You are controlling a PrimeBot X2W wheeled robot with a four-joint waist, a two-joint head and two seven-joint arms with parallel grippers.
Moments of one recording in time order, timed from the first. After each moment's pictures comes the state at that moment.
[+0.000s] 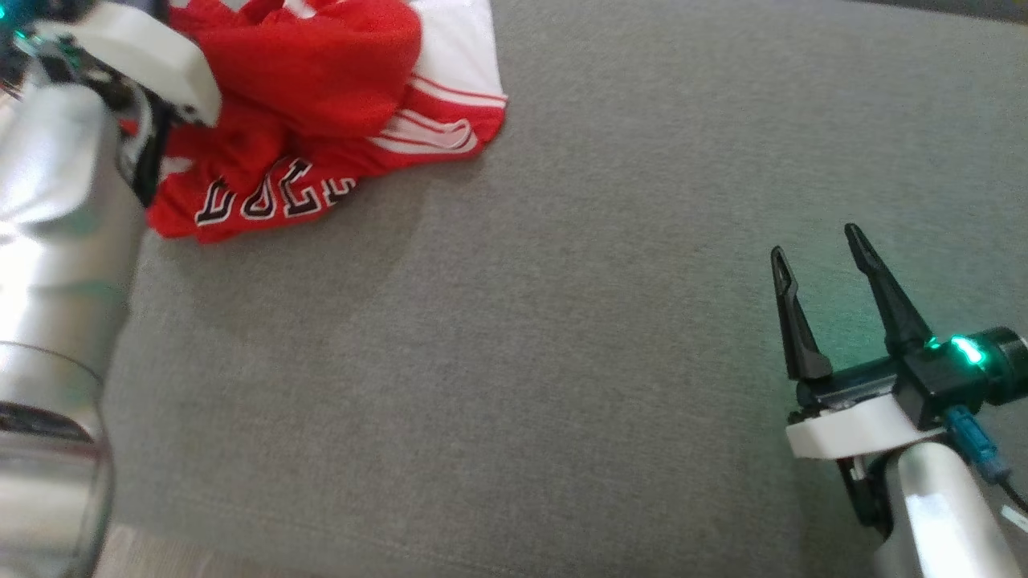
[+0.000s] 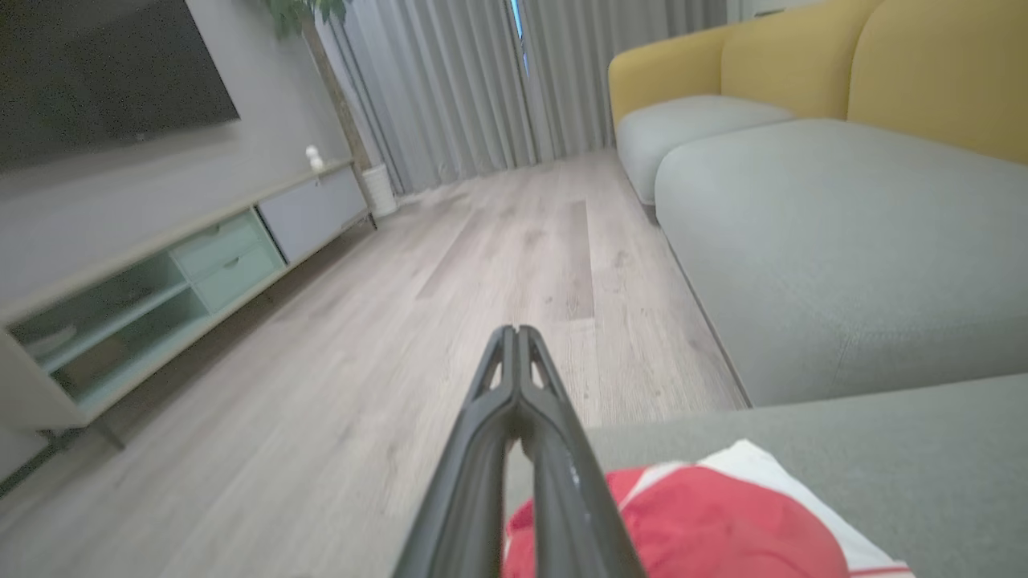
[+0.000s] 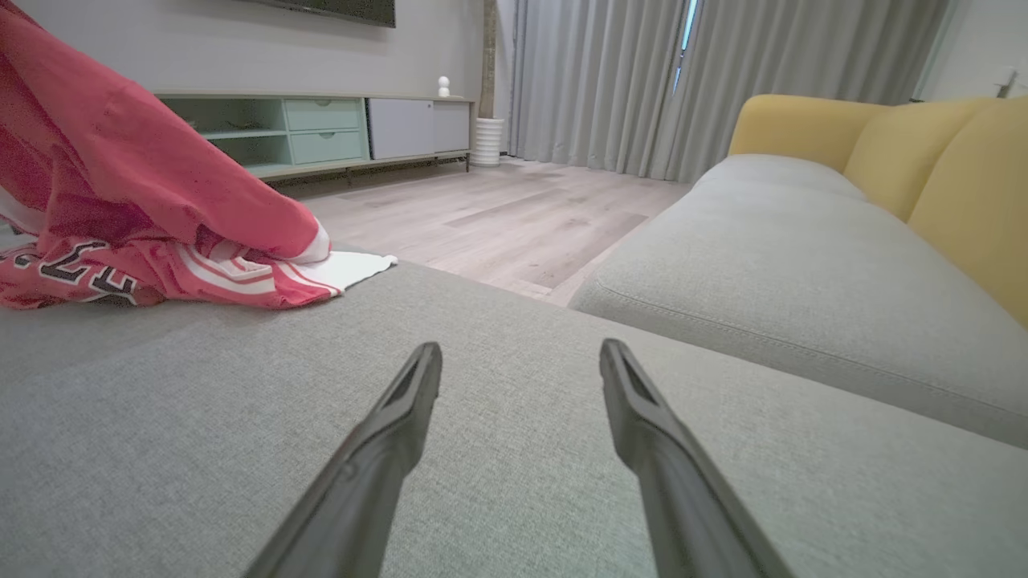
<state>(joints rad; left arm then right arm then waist) -1.20 0.26 -0.49 1.11 -0.40 -0.13 -0.20 -0.12 -0.12 0.07 0.11 -0.08 0.13 -0.26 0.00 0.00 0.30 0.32</state>
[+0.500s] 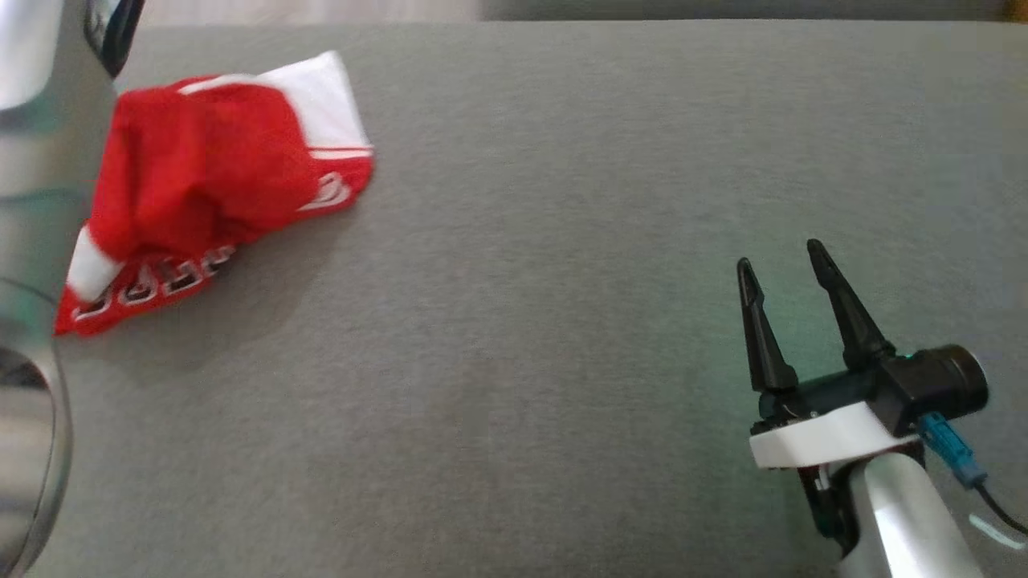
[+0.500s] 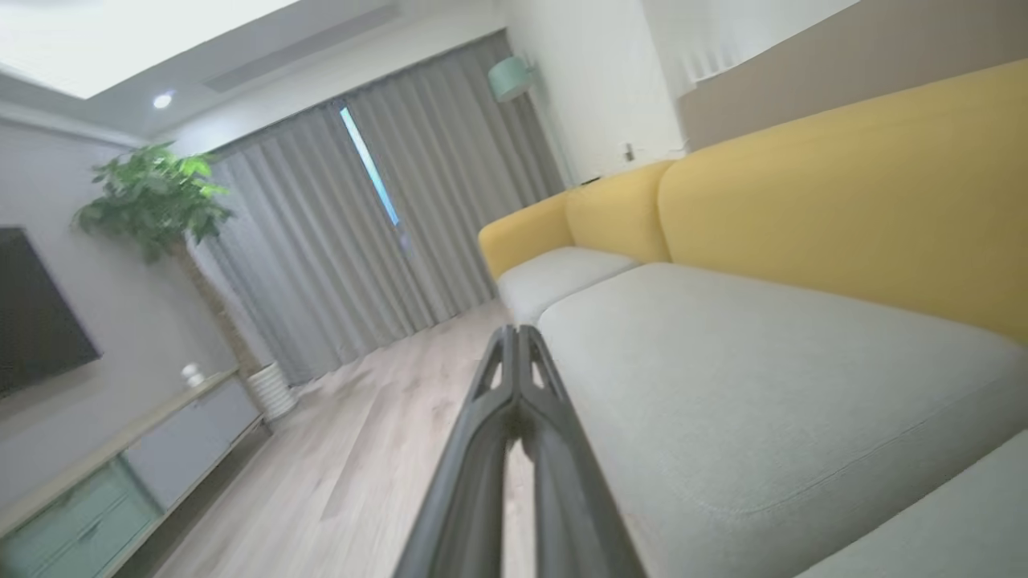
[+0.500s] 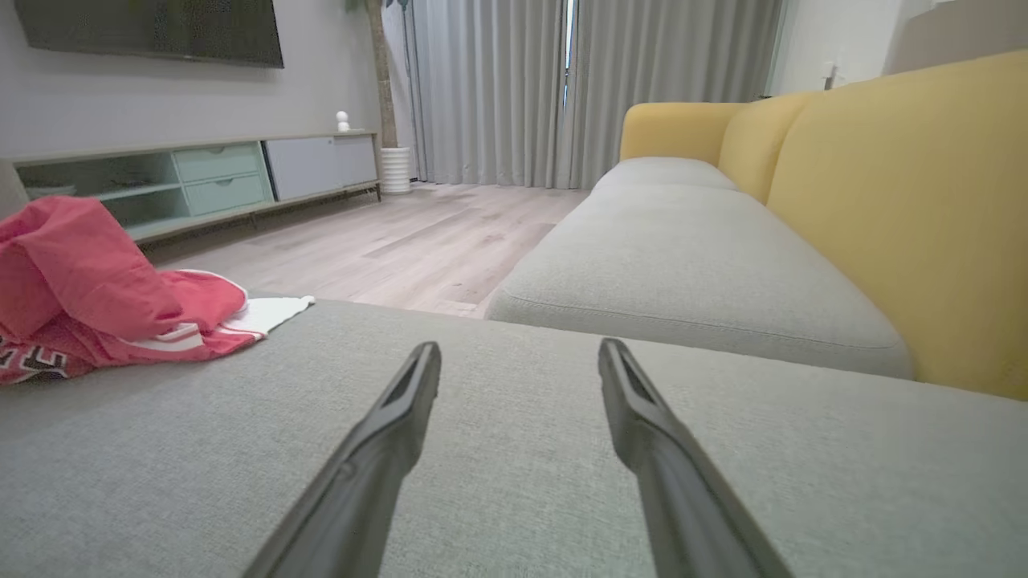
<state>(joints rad) -1.38 0.31 -0.65 0.95 -0.40 -0.13 -0.14 -0.11 -0.06 0.11 0.14 0.00 0.13 -0.26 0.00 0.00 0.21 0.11</state>
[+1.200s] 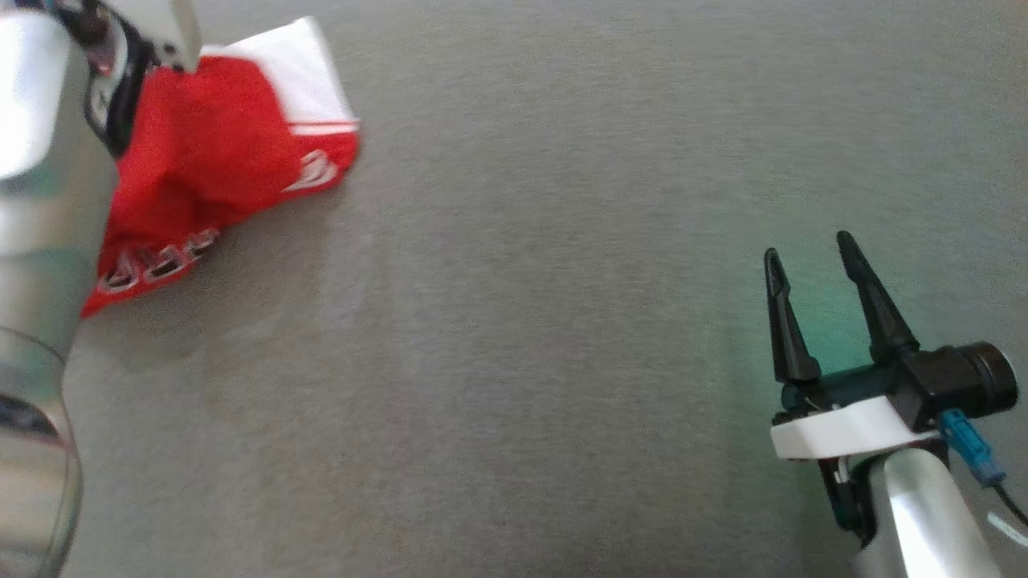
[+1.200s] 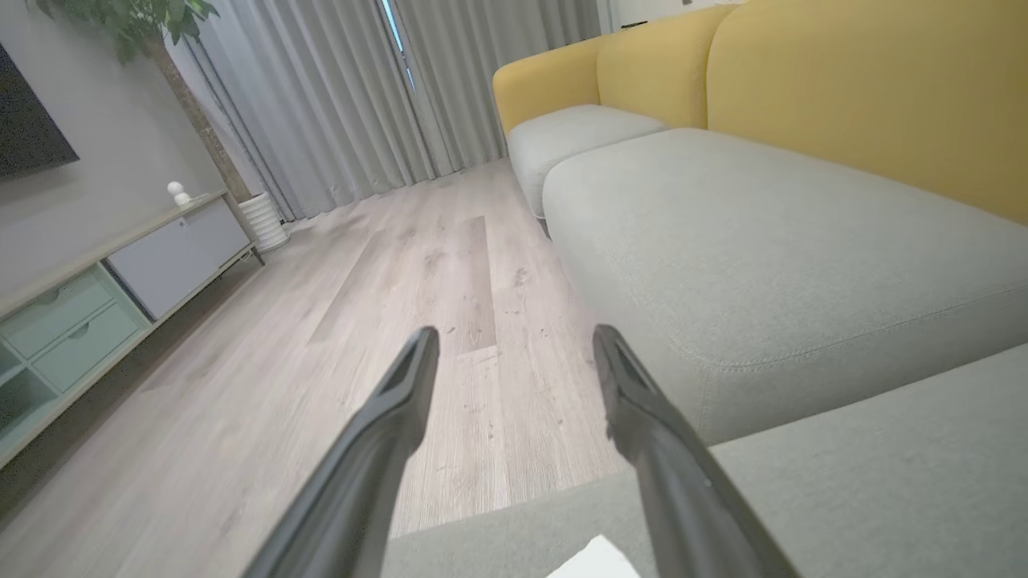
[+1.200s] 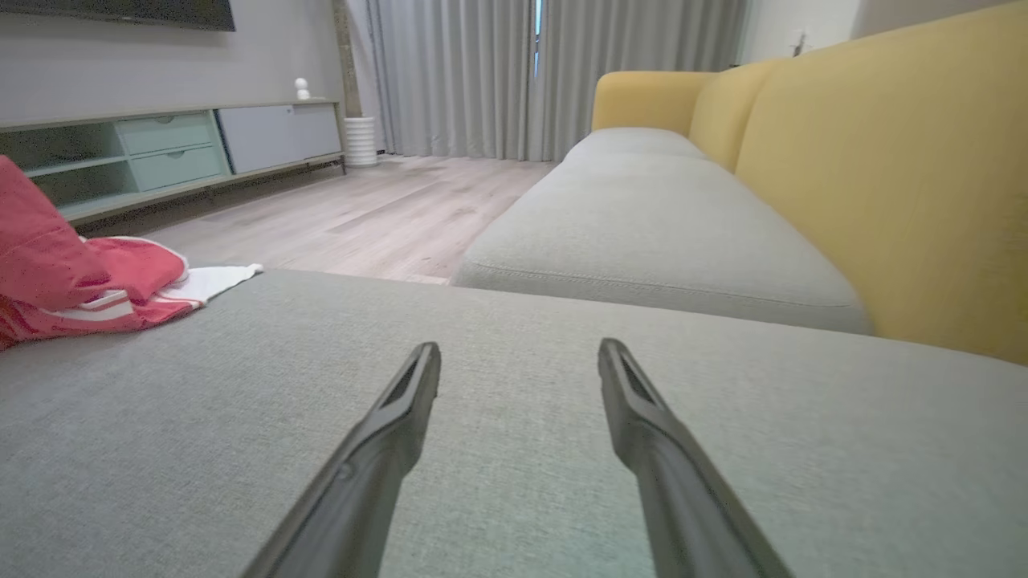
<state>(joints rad) -1.28 0.33 -0.67 1.00 -0.54 -0.07 -0.03 -0.12 -0.05 0.05 0.13 -0.03 0.13 -0.26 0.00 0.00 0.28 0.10</state>
